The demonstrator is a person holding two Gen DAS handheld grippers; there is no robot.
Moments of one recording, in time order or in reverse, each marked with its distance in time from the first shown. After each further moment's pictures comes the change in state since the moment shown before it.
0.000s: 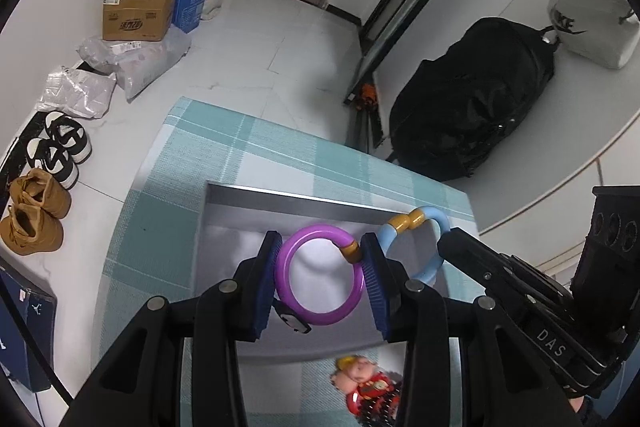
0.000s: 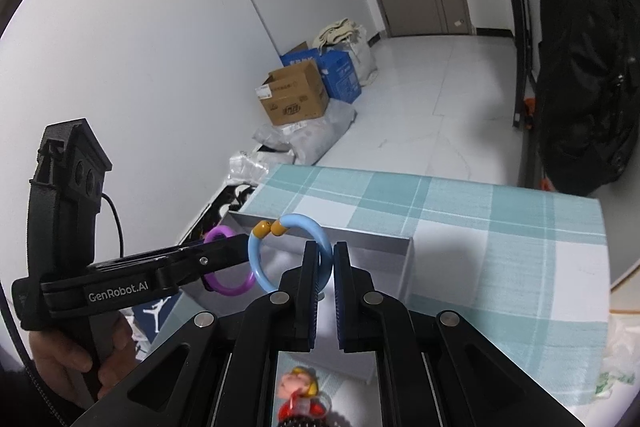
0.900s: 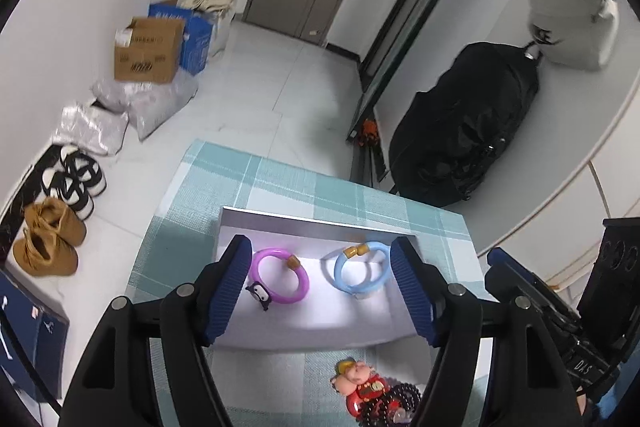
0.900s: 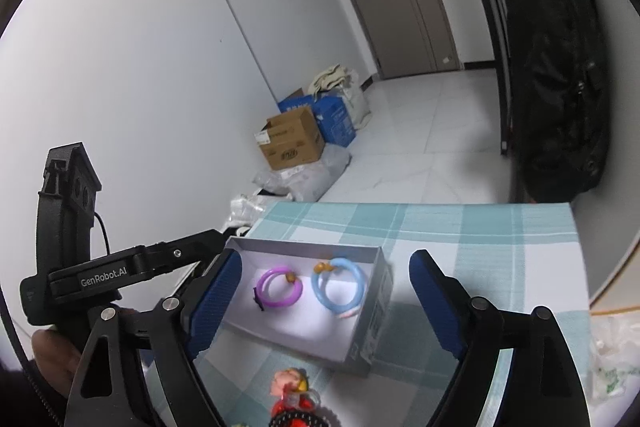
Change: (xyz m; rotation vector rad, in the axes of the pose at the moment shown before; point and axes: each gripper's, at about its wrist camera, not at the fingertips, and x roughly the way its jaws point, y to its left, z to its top) left arm -0.036 -0.023 -0.009 0.063 -0.159 0.034; right arm -0.051 -0.010 -0.022 0.026 -0.195 -0.001
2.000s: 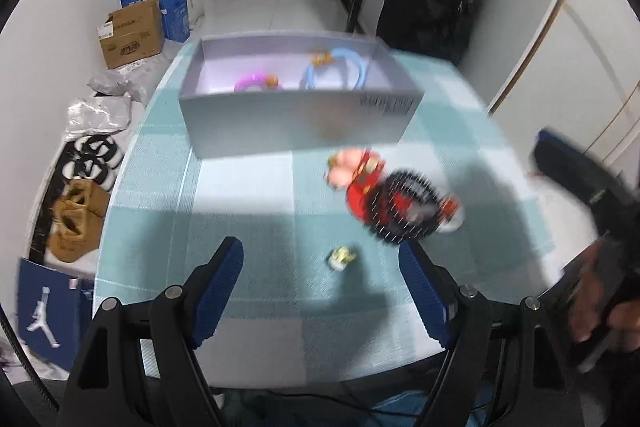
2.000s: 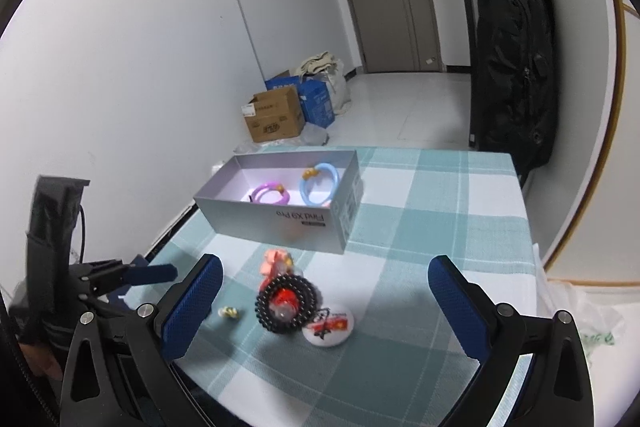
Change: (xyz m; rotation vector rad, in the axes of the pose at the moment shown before) left arm -0.011 -0.022 -0.110 0.249 0.243 0.124; right arm -0.074 0.014 -0.079 -0.082 0.045 -0.117
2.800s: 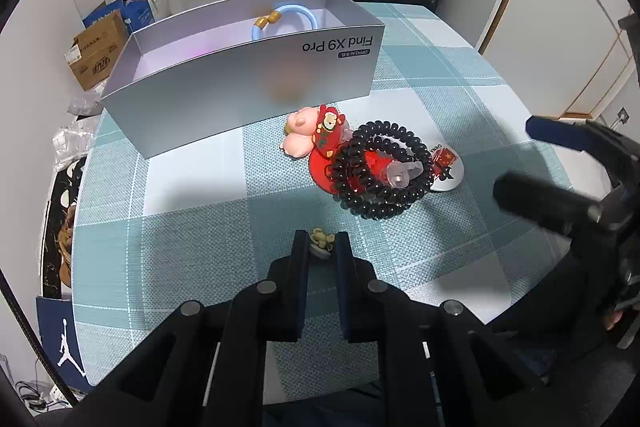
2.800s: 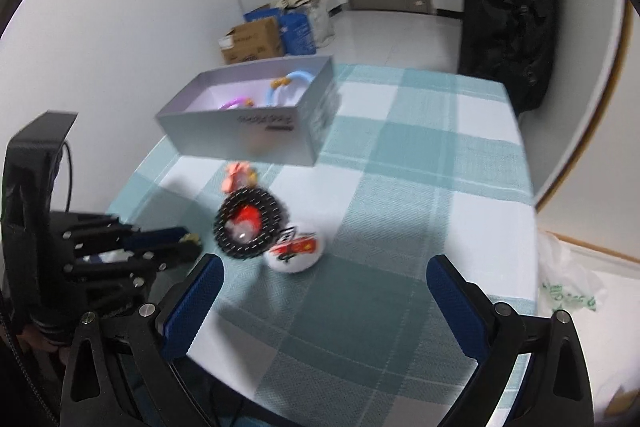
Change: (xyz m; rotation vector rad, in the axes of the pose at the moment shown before) left arm 0.019 -0.018 -0.007 0.151 0.083 -0.003; right arm 0.026 -0.006 -0.030 -0.023 0.253 -0.063
